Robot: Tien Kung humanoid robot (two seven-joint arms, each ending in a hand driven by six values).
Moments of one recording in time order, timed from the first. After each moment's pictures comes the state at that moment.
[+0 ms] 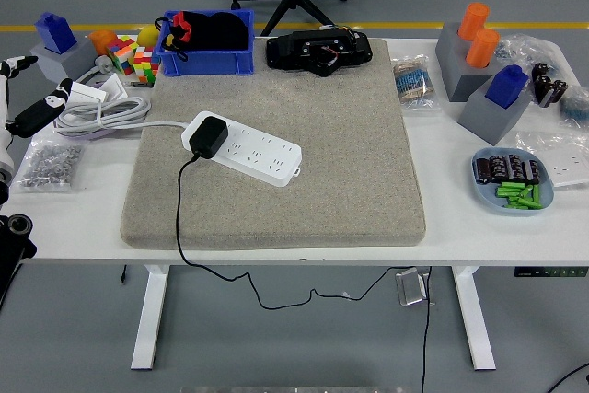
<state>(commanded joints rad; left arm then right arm) -0.22 0.25 -1.51 -1.26 1.80 0.34 0.11 0.10 -0.25 1.43 0.28 -1.16 -0.03 -0.13</state>
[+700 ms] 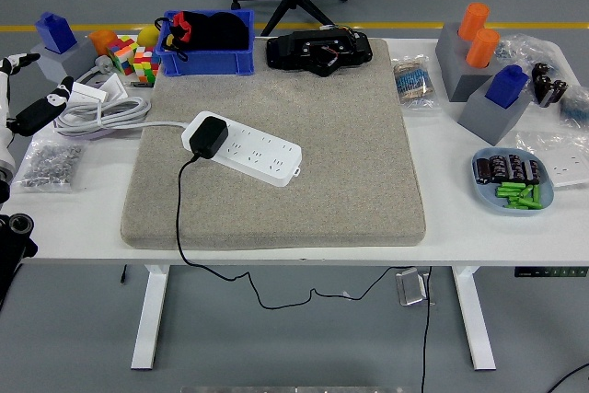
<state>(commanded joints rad) -0.23 0.25 -1.50 -1.26 1.80 0.35 0.10 0.10 -0.26 1.42 0.28 -1.15 -0.03 -0.13</state>
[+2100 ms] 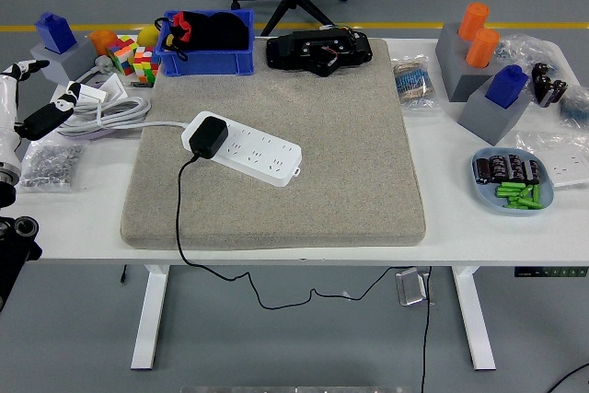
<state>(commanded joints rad) -0.23 0.24 -1.49 -1.26 1.80 0.34 0.10 0.10 -0.26 1.41 0.28 -1.16 -0.03 -0.14</state>
